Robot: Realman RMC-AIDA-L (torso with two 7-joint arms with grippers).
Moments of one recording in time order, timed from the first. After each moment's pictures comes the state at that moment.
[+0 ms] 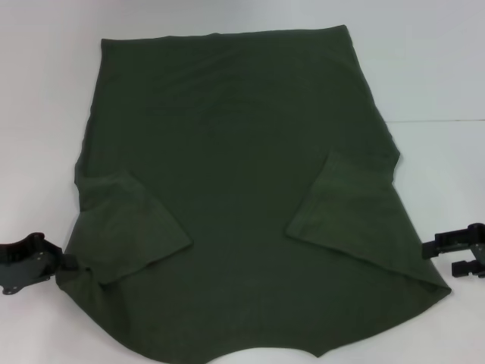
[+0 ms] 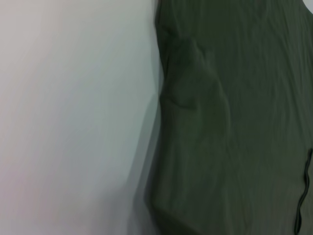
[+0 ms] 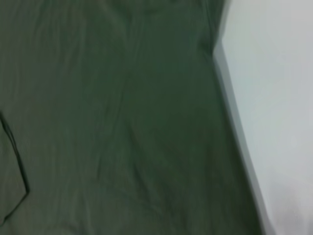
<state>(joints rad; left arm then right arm) -0.64 -1.93 0.22 0.57 2.64 1.47 -2.52 0.69 1.81 -0.68 -0.44 -2.42 -1.38 2.57</state>
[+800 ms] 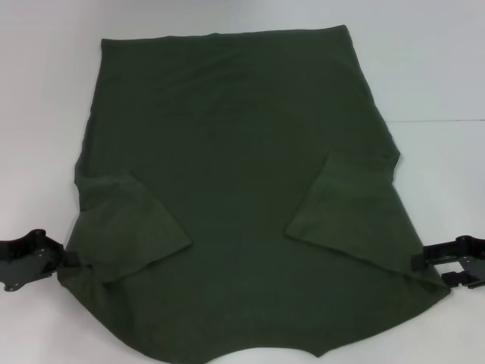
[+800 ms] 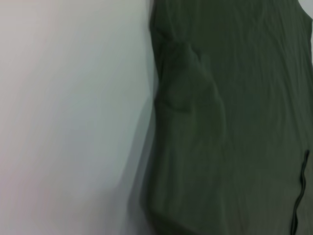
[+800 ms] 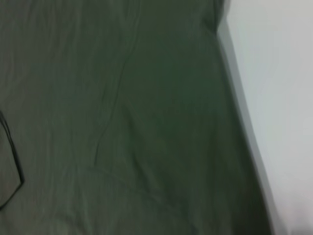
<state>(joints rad) -0.64 -1.93 0.22 0.57 2.63 1.47 -2.52 0.69 1.83 -0.70 -0.42 -2.42 -1.35 2.56</state>
